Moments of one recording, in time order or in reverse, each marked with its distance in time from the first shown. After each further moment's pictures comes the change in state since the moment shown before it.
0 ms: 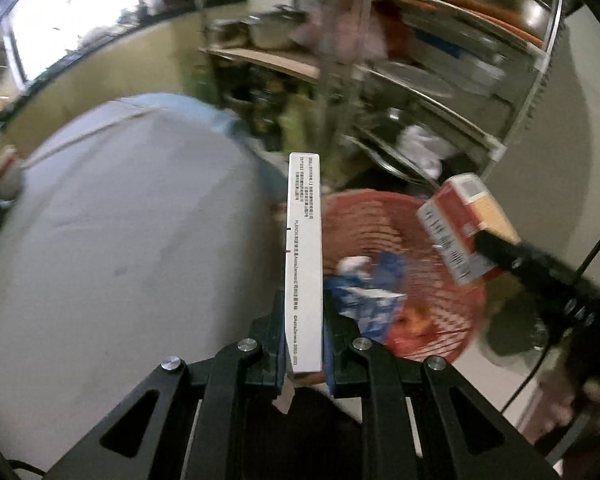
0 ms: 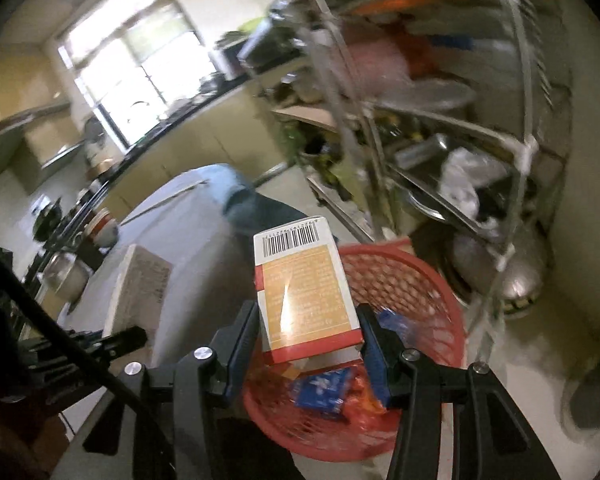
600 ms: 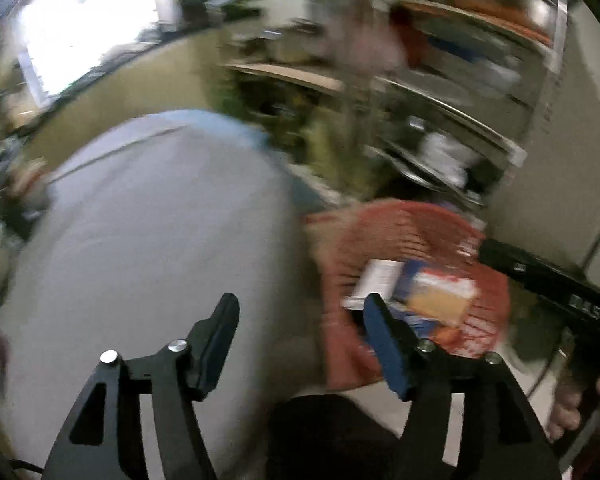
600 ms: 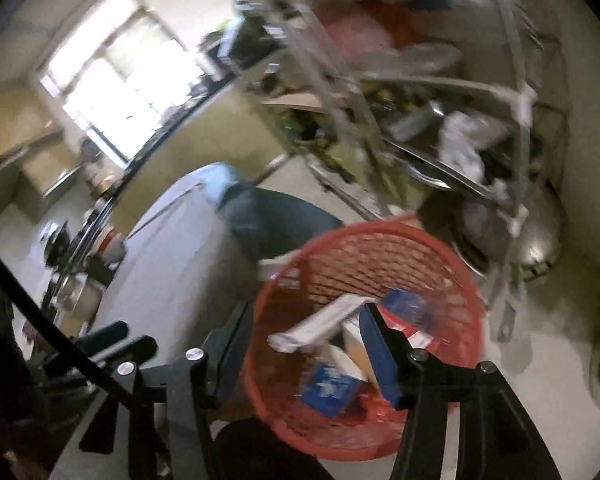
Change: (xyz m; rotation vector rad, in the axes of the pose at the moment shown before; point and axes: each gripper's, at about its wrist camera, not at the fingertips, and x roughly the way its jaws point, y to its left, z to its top) left arm -0.028 0.018 -0.010 -0.010 -0.075 0.191; right arm 0.009 0.025 -0.001 0.006 0.018 0.086
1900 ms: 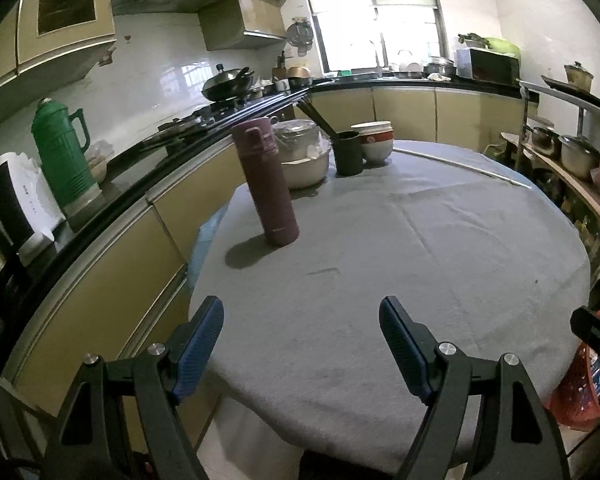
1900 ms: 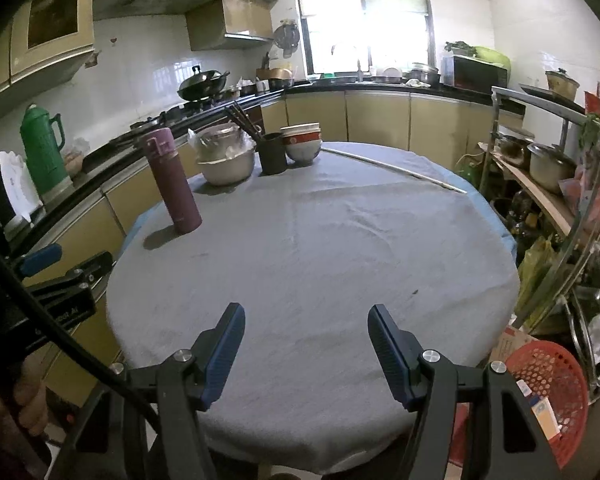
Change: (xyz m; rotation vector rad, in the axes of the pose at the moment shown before) left arm -0.170 0.245 -0.167 -0.569 -0.136 0.659; right arm -0.003 0.326 -0.107 -0.701 0.068 0.195
